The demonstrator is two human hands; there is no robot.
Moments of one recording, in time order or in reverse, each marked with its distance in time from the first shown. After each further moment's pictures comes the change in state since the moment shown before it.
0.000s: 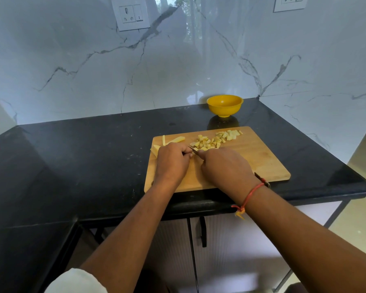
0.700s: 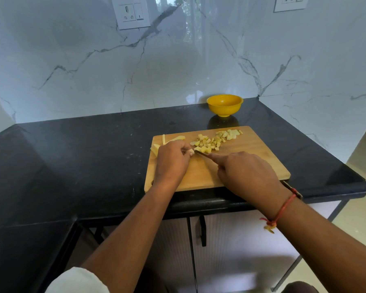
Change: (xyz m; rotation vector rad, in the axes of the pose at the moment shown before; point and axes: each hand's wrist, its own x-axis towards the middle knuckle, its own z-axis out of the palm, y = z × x) left_hand 0.002 -0.004 0.003 -0.069 0.021 -0.021; right_hand -0.037 0.033 -0.011 -0.022 0.063 -0.097
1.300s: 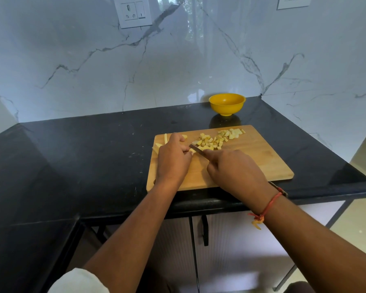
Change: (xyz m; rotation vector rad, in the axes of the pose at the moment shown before) left_hand -0.003 0.000 -0.004 -0.014 0.034 -0.066; right_hand 0.012 -0.019 0.009 0.170 0.067 0.012
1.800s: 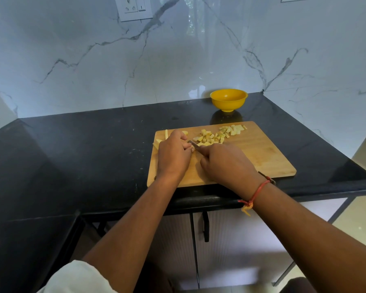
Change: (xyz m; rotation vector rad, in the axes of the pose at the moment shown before) left_hand 0.003 -0.002 0.001 0.011 -0.006 -0.026; right_hand 0.022 -0.015 0.004 -0.026 -0.129 0.025
